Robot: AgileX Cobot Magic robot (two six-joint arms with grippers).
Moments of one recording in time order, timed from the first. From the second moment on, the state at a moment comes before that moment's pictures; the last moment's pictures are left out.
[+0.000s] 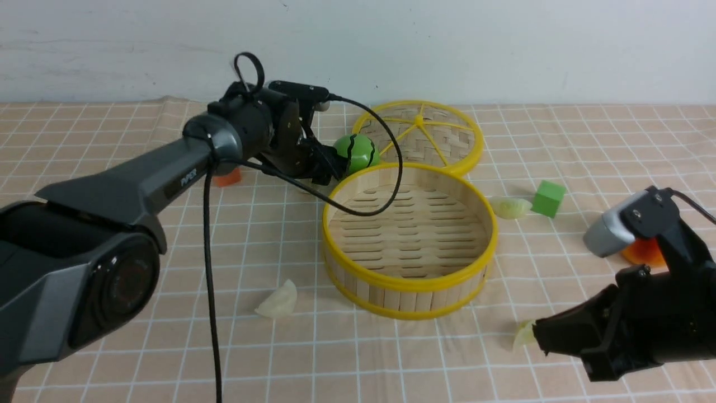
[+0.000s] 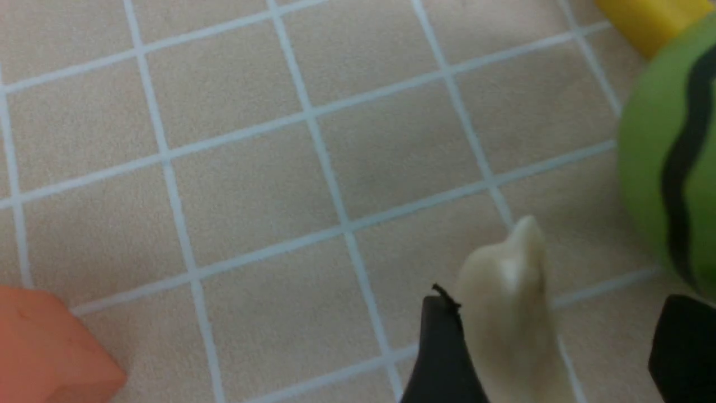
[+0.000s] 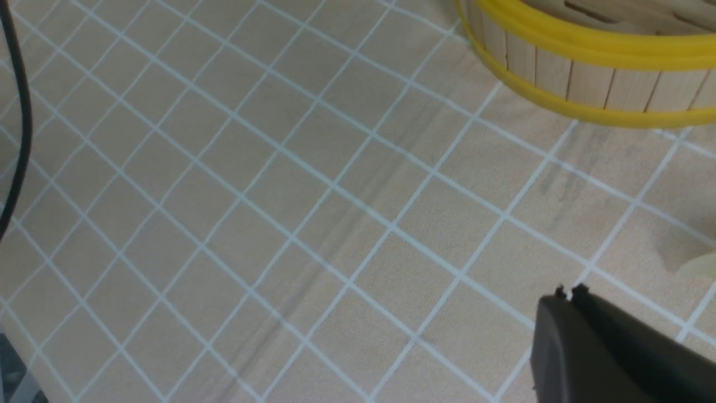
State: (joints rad) right arm 0.16 1.22 -0.69 0.95 0.72 -1.00; left arm -0.34 2.47 -2.16 0.13 0.60 -0.20
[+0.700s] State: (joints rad) right arm 0.16 1.26 -0.69 0.96 0.70 -0.99; left arm -0.32 2.34 -2.17 0.20 0.77 -0.31
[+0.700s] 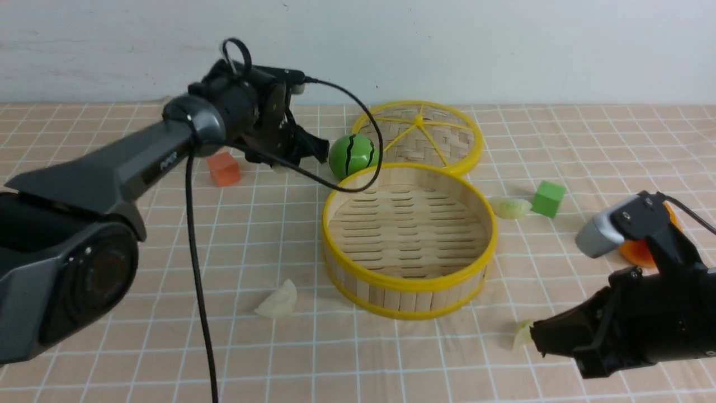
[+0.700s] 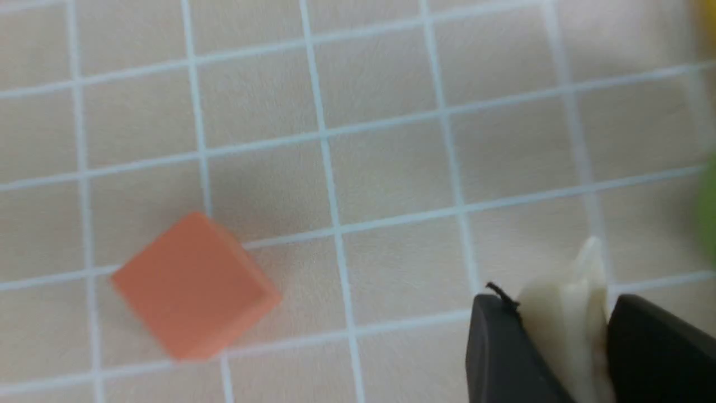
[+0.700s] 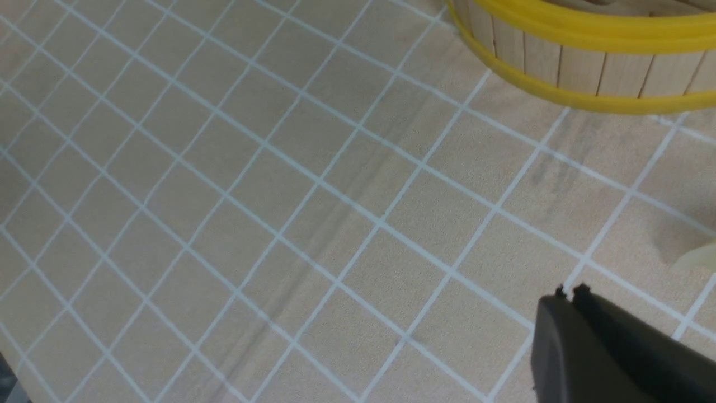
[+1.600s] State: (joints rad) right arm 0.16 1.26 -0.69 1.04 0.78 -0.99; left arm -0.51 2.39 -2.18 0.06 0.89 -0.33
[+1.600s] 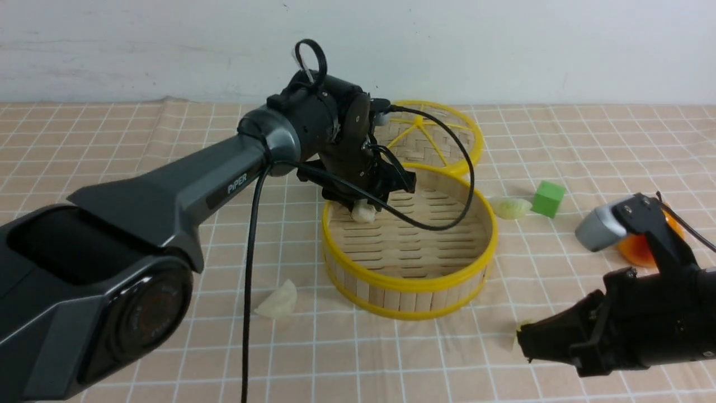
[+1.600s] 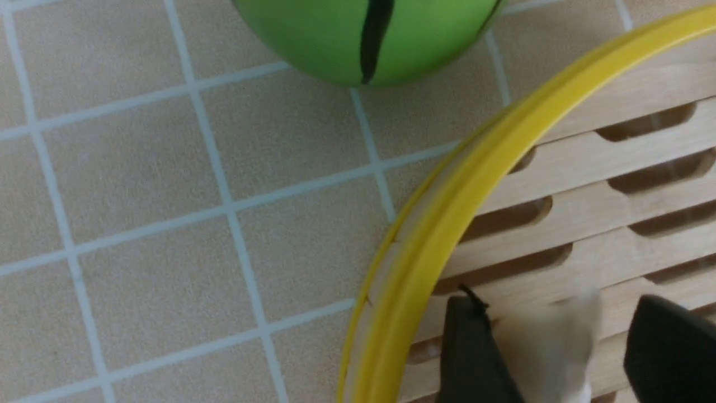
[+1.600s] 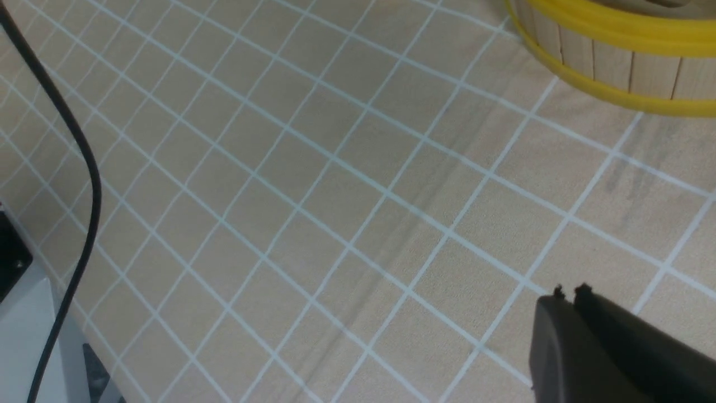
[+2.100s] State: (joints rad) right arm 0.16 1.26 -0.70 1.04 0.80 -1.00; left arm -0.54 1.97 -2.18 0.17 1.22 -0.22
